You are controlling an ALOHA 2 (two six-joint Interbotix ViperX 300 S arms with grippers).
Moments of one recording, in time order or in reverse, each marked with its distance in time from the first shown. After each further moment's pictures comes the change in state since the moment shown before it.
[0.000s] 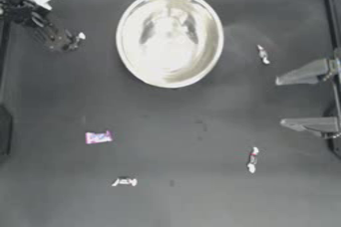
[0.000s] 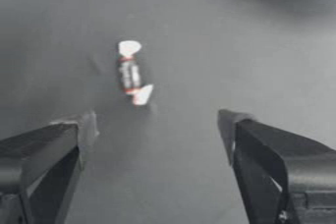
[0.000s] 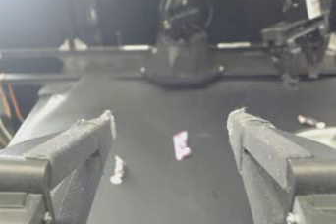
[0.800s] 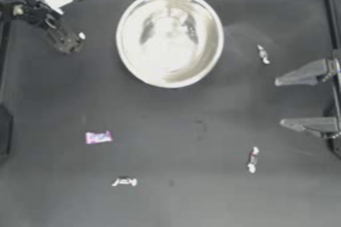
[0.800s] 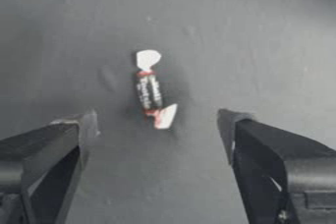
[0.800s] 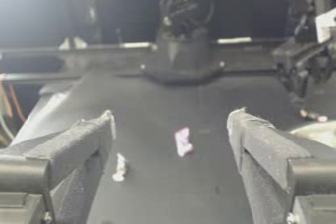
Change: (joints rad) left arm 0.037 0.195 -0.009 0.000 -0.101 0.086; right arm 0.000 0.000 0.008 0.015 -0.008 0.005
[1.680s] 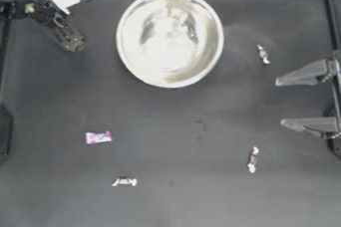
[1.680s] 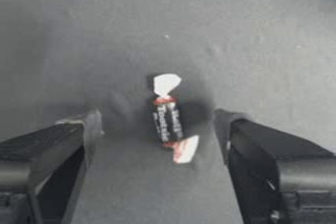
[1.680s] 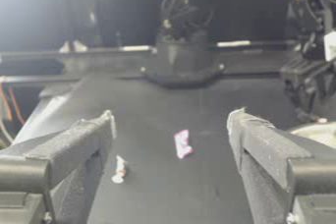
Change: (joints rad) left arm 0.028 0.110 -0.031 0.002 -0.052 0.023; right arm 0.000 0.002 0.017 0.002 -0.029 0.000
